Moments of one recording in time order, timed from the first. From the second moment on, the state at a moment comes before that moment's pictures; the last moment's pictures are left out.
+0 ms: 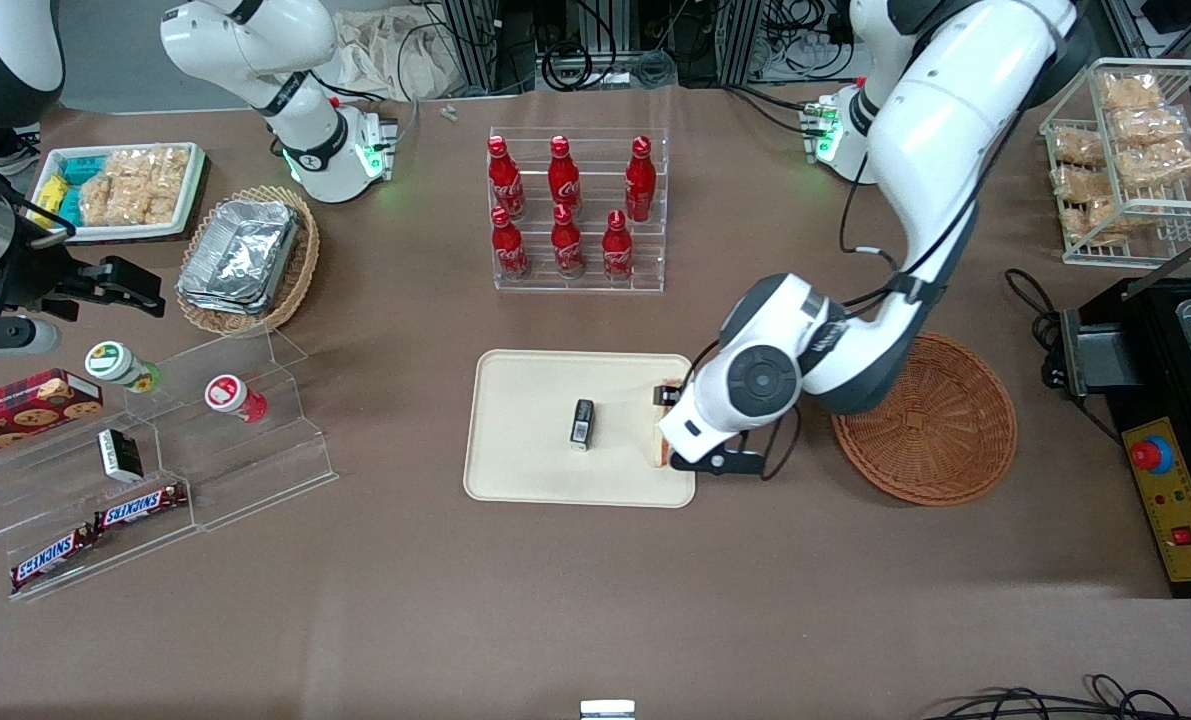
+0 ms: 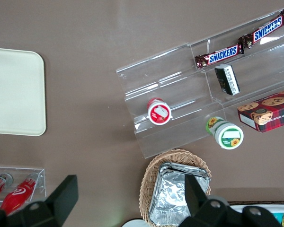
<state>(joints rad) -0.15 0.67 -0.46 -1.43 0.10 1.91 -0.57</state>
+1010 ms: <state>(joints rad) 0.31 0.30 -0.45 -1.41 0.02 1.64 -0.24</state>
